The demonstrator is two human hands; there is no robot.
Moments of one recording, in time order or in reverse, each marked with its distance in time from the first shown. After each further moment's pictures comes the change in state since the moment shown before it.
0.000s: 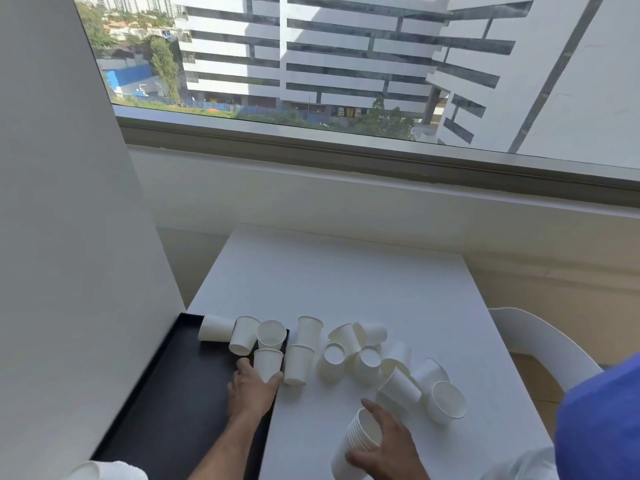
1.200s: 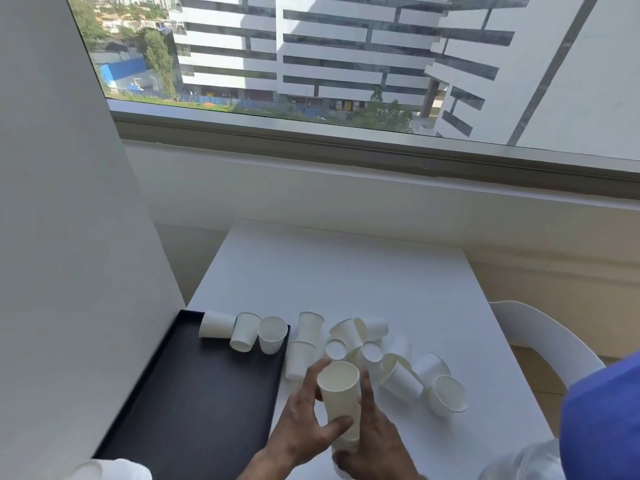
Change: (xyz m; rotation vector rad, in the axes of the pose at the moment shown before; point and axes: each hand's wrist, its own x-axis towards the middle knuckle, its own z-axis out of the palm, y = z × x) left_hand -0.087 0.024 0.012 -0.273 -0.372 0.675; right_hand 0.002 -0.019 0.014 -0.088 -0.063 -0.219
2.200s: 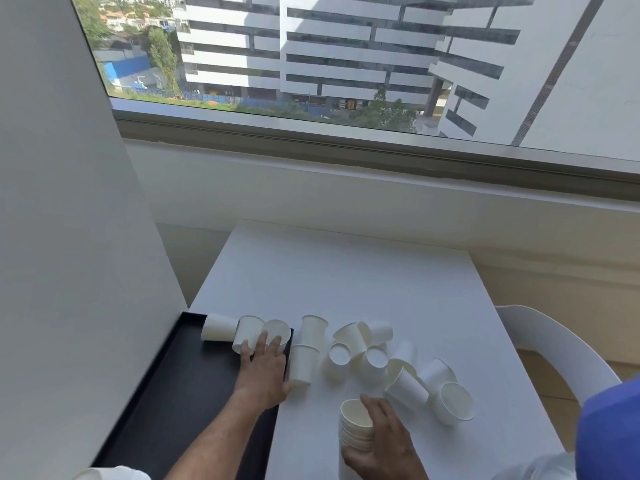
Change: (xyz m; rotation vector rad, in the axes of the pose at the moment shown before) left_hand 0.071 -0.052 -0.070 1.046 -0.218 -0.251; right_hand 0.007 0.007 -0.002 -0.091 0.079 0.081
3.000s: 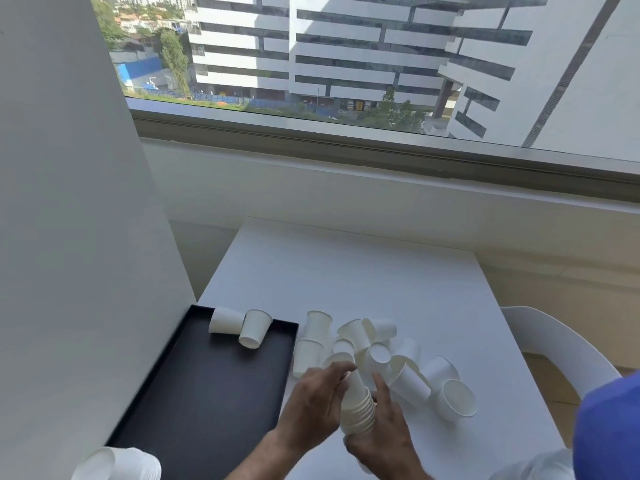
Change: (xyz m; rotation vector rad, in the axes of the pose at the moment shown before) left_hand -0.075 0.084 -0.016 -0.713 0.663 0.495; right_hand 0.005 0.004 0.007 0.174 0.053 -0.006
